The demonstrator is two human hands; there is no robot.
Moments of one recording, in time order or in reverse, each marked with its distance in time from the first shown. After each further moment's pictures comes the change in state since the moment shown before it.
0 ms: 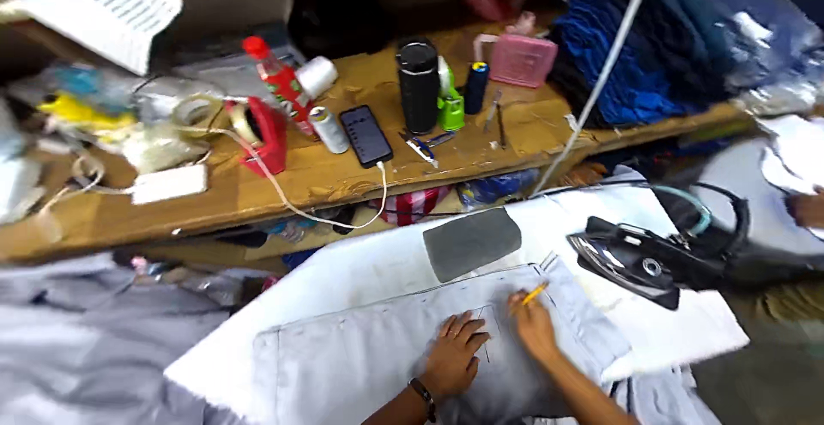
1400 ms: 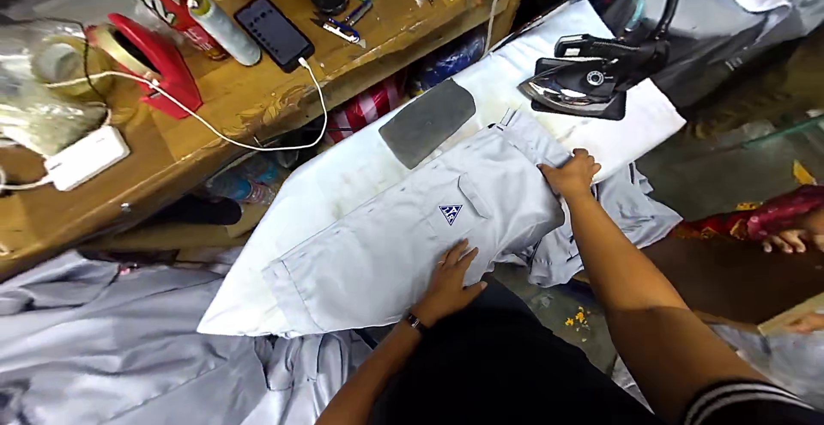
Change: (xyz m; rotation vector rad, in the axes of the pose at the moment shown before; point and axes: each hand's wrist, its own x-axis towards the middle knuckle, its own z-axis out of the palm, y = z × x) left_hand -0.105 0.059 -0.011 -0.301 -0.290 -0.126; right_hand -0.049 0.041 -0.090 -0.266 0.325 0.706
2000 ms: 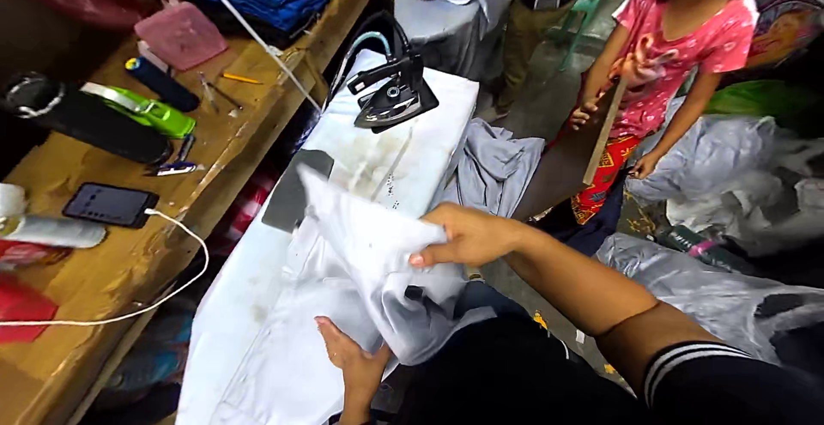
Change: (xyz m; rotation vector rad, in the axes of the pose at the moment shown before) left_hand -0.089 -0.048 0.005 0.213 0.606 0.131; right_hand -0.252 0.020 -0.134 0.656 -0.500 -0.914
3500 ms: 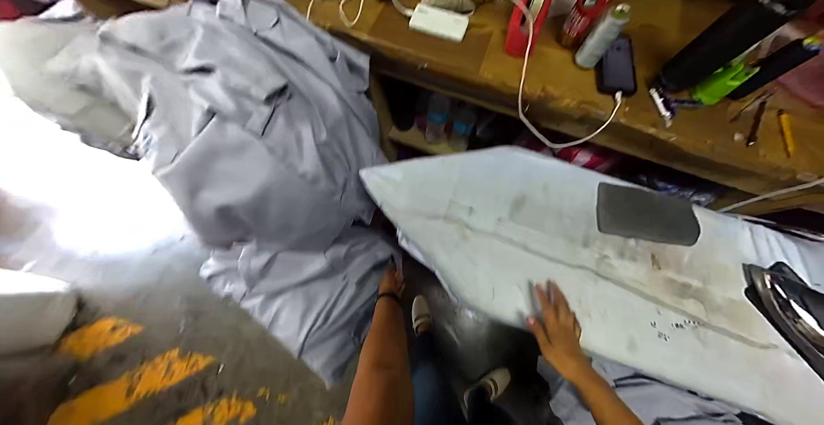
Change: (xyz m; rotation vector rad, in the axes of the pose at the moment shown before) left_hand -0.147 -0.236 0.020 -1.374 1.101 -1.459; right_hand 0.066 0.187 0.203 -0.853 -0.520 -0.044
